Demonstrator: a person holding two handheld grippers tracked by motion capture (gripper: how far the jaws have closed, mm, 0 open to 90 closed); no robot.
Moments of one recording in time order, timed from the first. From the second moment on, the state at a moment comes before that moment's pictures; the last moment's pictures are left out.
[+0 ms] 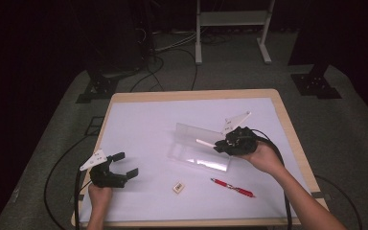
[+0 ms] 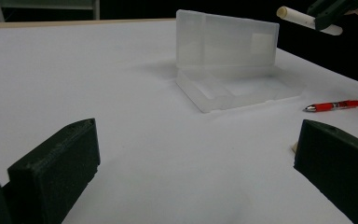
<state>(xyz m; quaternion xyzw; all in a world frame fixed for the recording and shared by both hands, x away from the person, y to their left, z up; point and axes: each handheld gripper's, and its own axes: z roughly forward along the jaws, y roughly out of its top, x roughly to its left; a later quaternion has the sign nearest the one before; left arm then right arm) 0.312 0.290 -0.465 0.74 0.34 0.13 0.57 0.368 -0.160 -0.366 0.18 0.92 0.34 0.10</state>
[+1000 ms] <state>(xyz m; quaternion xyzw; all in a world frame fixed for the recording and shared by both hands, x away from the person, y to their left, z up) 0.312 0.290 -0.465 0.74 0.34 0.13 0.57 0.383 -0.145 -0.384 0.18 0.92 0.33 0.07</state>
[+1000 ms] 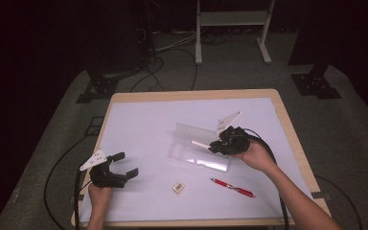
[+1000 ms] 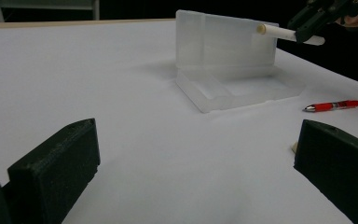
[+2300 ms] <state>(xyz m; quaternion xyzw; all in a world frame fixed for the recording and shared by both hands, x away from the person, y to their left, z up) 0.312 0.290 -0.465 0.74 0.34 0.13 0.57 0.402 -0.121 -0.415 0.17 0.94 0.30 0.05</state>
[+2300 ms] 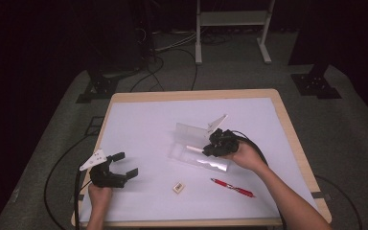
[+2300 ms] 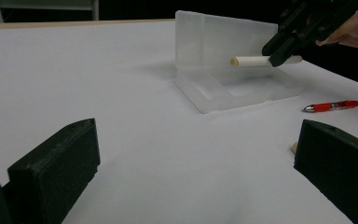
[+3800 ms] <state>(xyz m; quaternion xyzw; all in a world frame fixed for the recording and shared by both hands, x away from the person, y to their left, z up) 0.312 0.290 -0.465 0.74 0.34 0.13 0.57 0.414 -0.117 -0.445 0.20 0.94 0.28 0.02</state>
